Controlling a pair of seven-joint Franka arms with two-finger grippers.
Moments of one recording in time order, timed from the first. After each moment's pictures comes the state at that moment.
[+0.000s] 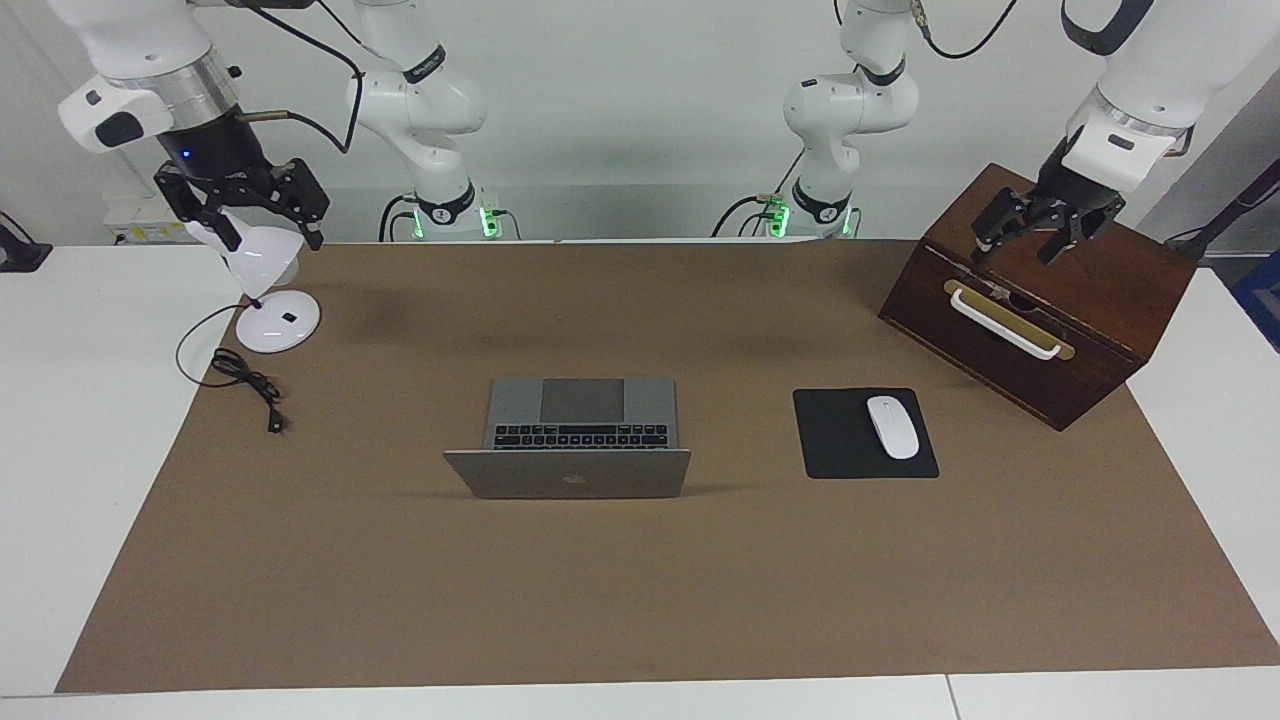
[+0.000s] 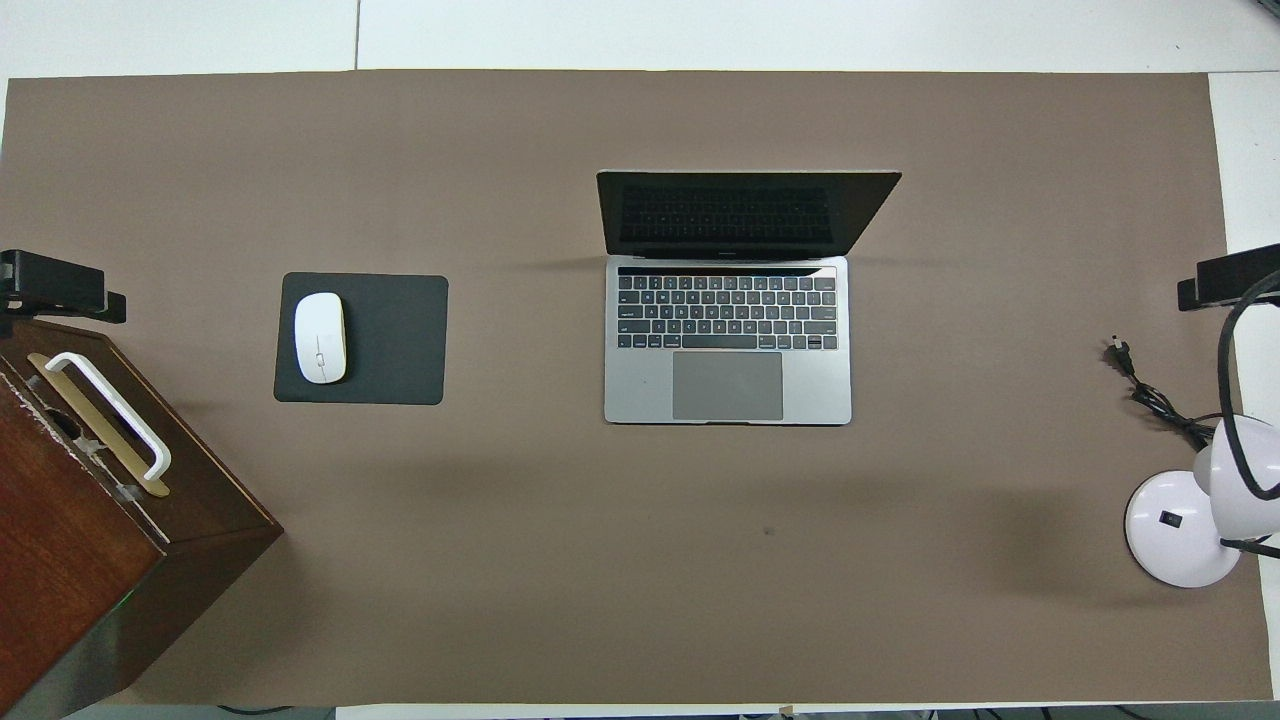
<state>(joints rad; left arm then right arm) 0.02 -0.03 -0.01 -1.57 -0.08 1.54 -0.02 -0.10 -0.05 0.04 -1.54 0.02 1.53 -0.01</state>
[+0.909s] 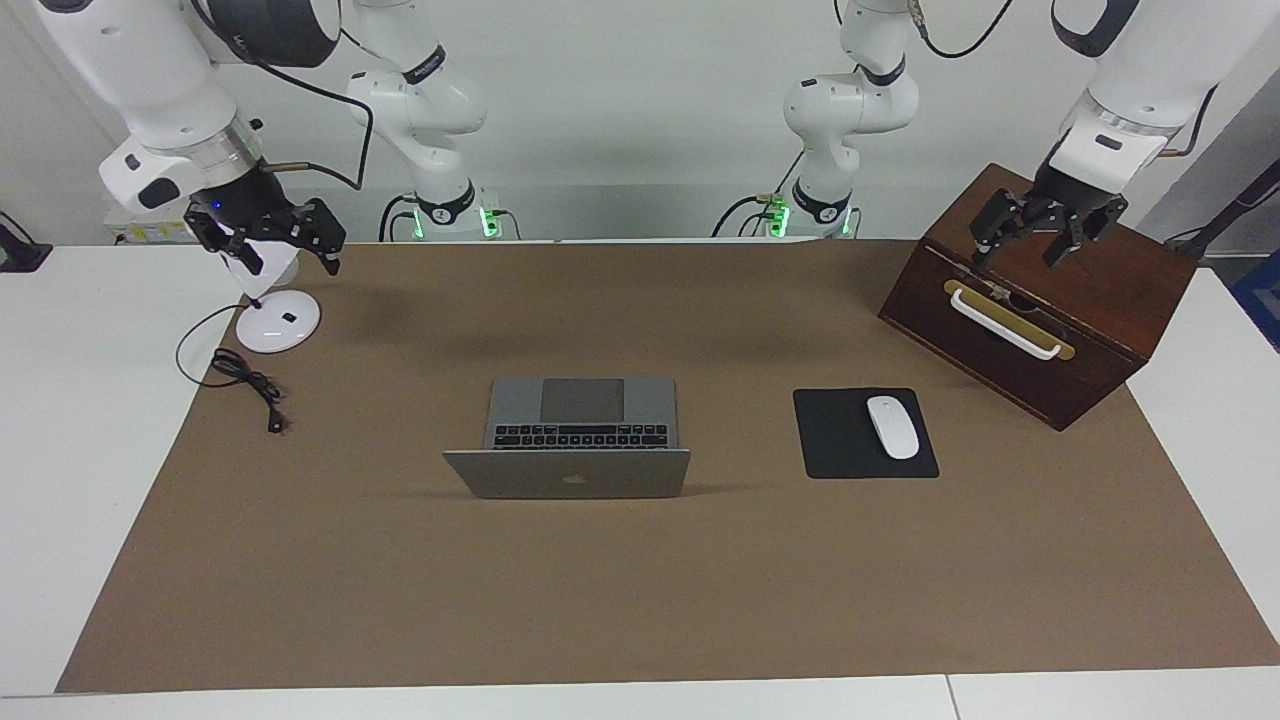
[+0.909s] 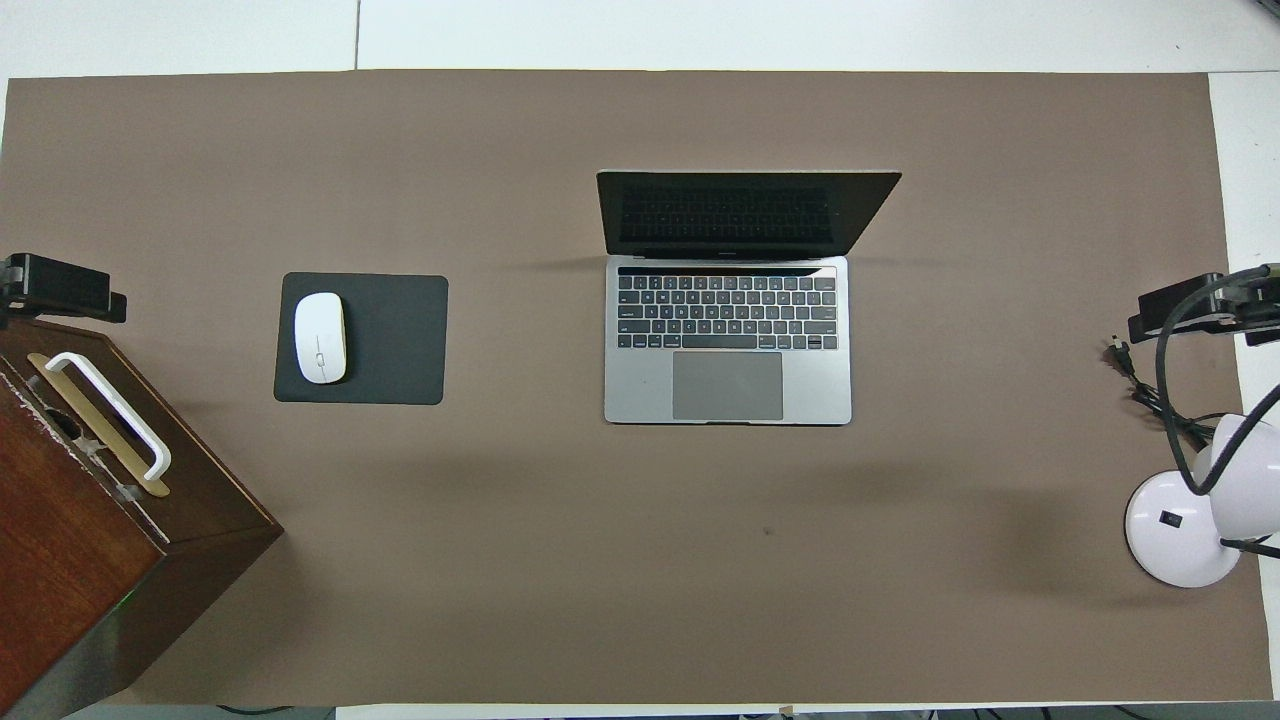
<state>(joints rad) 0.01 -0.03 -0.02 -1.57 -0.04 1.55 0.02 -0.10 -0.03 0.04 -1.64 0.01 1.53 -0.01</state>
